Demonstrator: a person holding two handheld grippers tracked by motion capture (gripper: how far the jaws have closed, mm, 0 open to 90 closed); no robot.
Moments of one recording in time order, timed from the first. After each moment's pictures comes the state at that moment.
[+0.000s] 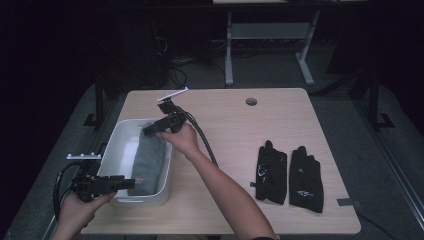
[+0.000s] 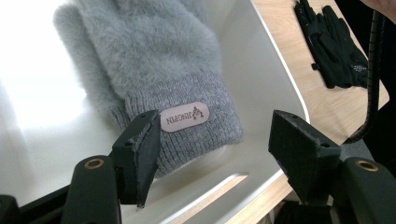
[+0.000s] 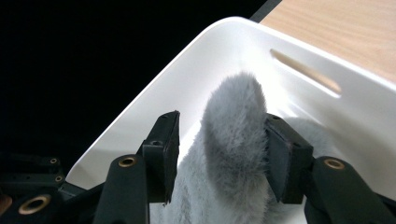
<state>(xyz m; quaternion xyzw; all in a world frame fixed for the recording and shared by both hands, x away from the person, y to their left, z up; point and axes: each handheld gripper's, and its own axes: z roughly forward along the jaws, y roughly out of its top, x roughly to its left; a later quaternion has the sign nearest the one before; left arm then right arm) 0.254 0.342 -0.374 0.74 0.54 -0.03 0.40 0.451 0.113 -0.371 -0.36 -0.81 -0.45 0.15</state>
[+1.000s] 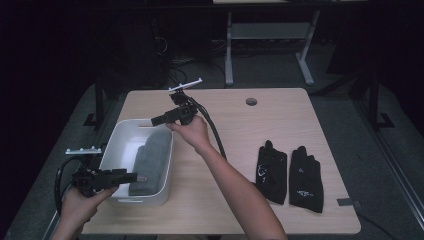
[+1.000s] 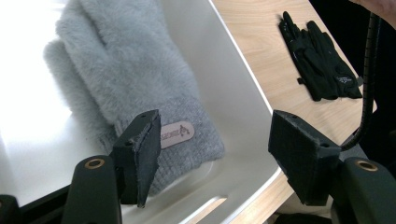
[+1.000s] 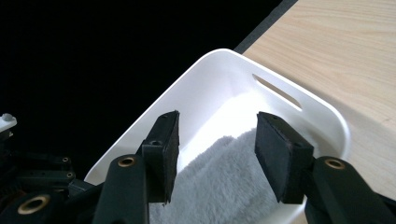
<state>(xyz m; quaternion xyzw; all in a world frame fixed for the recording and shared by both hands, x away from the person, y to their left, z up) 0.260 0.332 -0.358 0.74 0.53 -0.01 0.42 0.454 0.076 -0.344 -0.37 -0.79 -0.47 0.14</state>
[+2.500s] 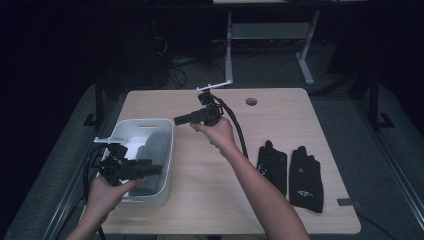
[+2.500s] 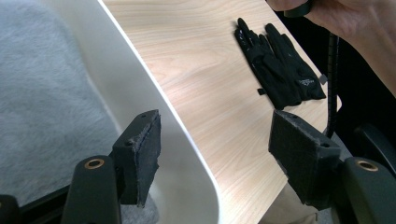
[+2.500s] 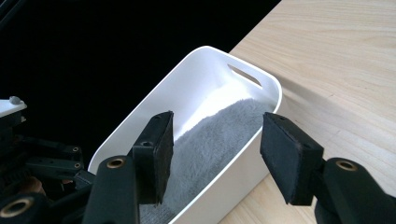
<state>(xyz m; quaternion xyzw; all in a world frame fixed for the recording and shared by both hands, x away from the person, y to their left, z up) 0.281 0.272 -0.344 0.76 0.47 -0.04 0.44 0.445 0.005 -0.344 -0.38 -0.77 -0.50 0.14</state>
